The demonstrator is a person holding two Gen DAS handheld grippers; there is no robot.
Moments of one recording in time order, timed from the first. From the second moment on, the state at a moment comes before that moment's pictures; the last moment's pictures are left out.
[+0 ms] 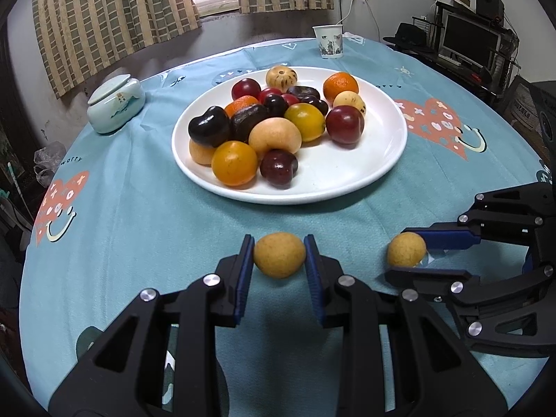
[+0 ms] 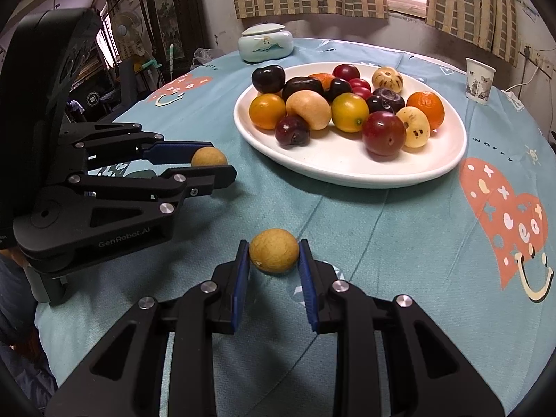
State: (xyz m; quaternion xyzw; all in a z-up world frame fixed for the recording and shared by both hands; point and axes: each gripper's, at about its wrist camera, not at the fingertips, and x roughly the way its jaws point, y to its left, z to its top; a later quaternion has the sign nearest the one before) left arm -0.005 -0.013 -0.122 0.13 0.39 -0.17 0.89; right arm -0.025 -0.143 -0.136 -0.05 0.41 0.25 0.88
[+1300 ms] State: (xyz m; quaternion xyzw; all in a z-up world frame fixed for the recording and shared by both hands) left arm -0.006 -0.018 -0.128 0.13 0.40 -0.18 0.89; right arm -0.029 -0.137 -0.138 -0.06 0.41 0.26 0.87
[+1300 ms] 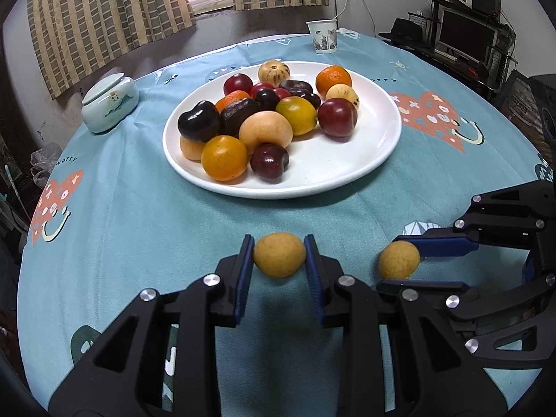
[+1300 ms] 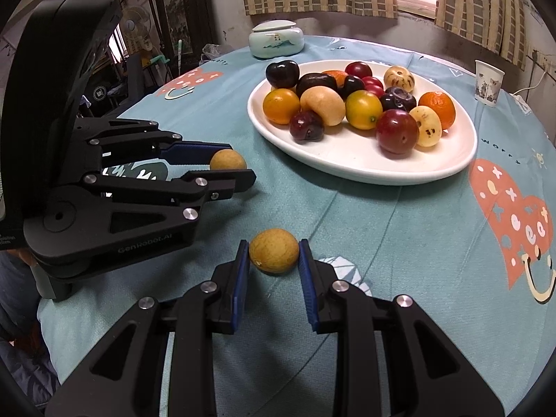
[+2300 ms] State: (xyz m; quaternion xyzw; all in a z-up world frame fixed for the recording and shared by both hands) left arm 0.123 -0.047 -0.077 0.12 0.38 -0.07 0.91; right arm 0.113 -0.197 -0.066 0.05 0.36 0.16 0.92
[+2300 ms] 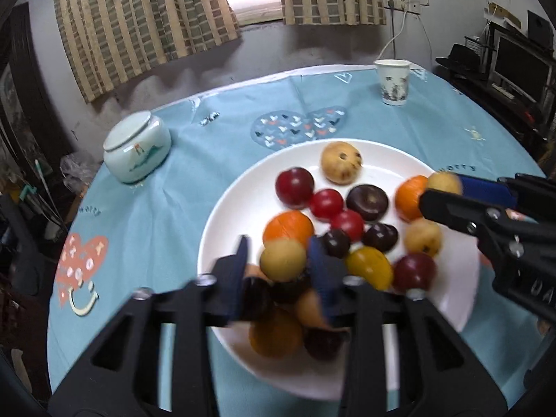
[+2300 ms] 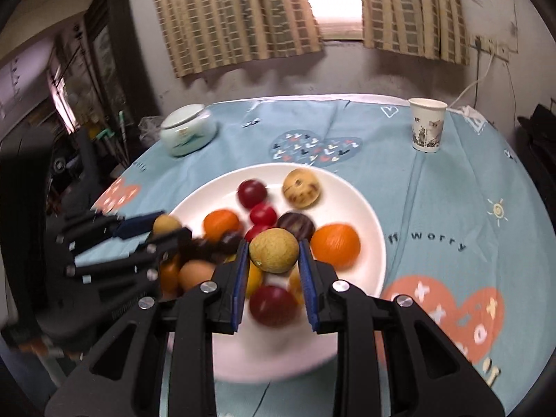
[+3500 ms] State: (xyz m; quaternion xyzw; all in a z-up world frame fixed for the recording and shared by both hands) left arm -0.015 -0.020 -0.036 0.06 0.25 -0.06 0.97; right arm -0.030 -0.209 -0.090 0.10 0.31 0.21 0.92
